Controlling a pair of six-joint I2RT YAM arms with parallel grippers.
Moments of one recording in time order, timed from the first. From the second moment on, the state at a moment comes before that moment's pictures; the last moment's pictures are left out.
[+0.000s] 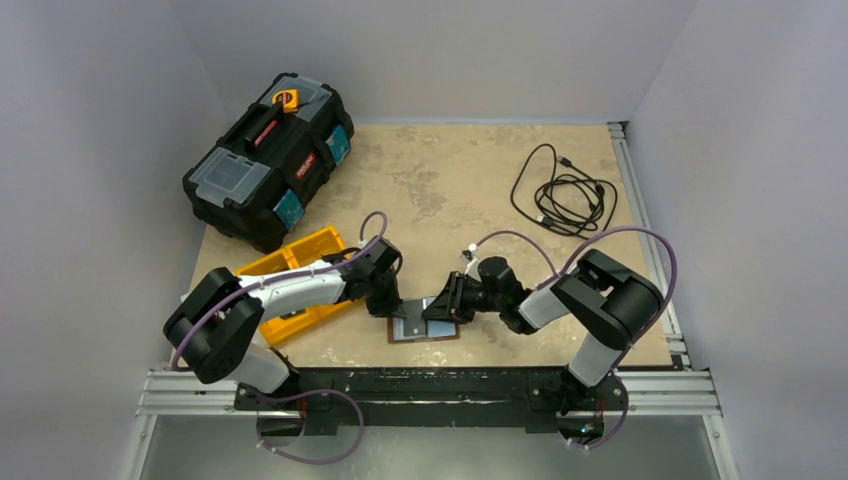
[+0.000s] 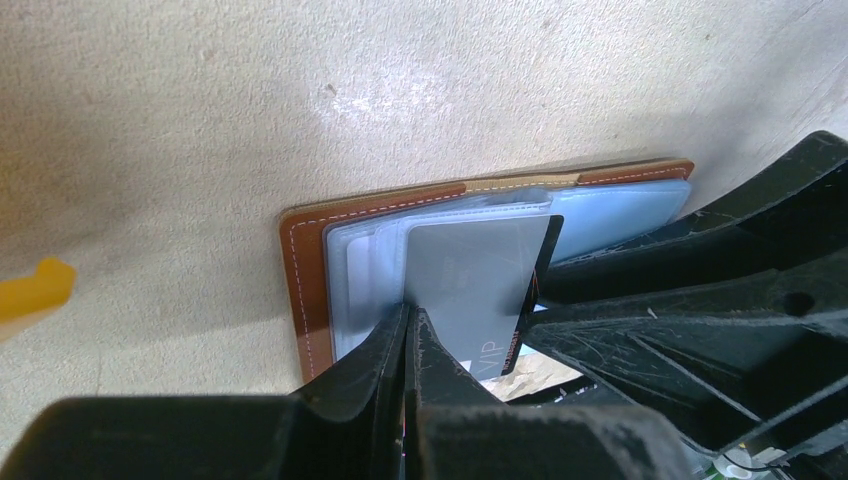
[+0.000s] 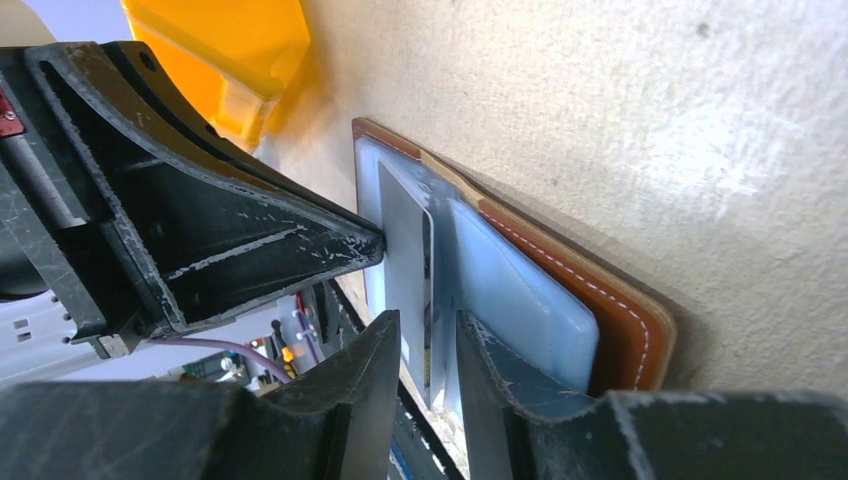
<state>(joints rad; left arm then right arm) -0.75 1.48 0.72 -0.39 0.11 -0.99 0.73 1.69 0.38 0.75 -0.49 1.13</state>
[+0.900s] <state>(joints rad) -0.74 1.47 0.71 -0.38 0.12 -0.99 0.72 1.64 0.32 0.78 -0.47 1.17</state>
